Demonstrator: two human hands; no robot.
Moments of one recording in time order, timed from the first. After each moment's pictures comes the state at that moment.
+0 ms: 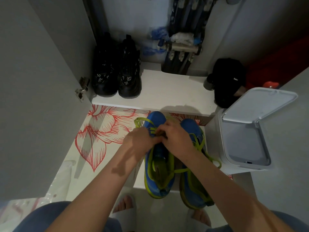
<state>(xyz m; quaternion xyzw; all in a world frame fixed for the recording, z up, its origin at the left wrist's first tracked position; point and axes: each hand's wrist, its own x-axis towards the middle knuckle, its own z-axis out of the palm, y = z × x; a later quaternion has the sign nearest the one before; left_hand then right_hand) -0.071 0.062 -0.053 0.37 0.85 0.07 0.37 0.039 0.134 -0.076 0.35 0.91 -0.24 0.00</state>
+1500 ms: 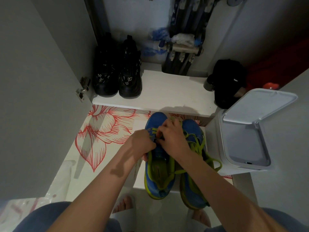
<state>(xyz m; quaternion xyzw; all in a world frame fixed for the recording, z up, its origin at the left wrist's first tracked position) -0.072 0.059 -0.048 0.34 0.81 0.07 0.47 0.032 0.133 -0.099 0.33 0.93 -0.15 -0.03</state>
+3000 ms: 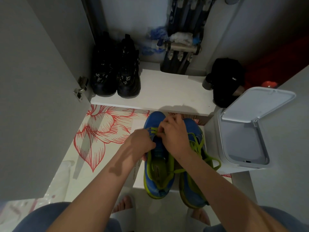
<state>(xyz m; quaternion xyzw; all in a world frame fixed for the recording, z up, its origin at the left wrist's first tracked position) -0.070 0.061 -0.051 0.34 0.81 0.06 0.47 0.031 0.135 -0.093 0.37 0.92 -0.11 -0.07</state>
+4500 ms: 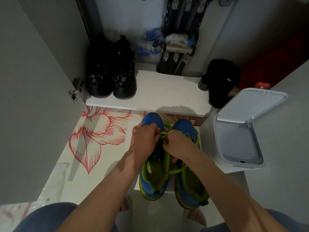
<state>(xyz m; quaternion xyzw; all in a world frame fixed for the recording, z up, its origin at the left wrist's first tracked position) -0.053 0.077 -0.088 0.53 0.82 0.14 0.15 0.052 0.134 -0.050 0.42 0.83 -0.31 0.17</state>
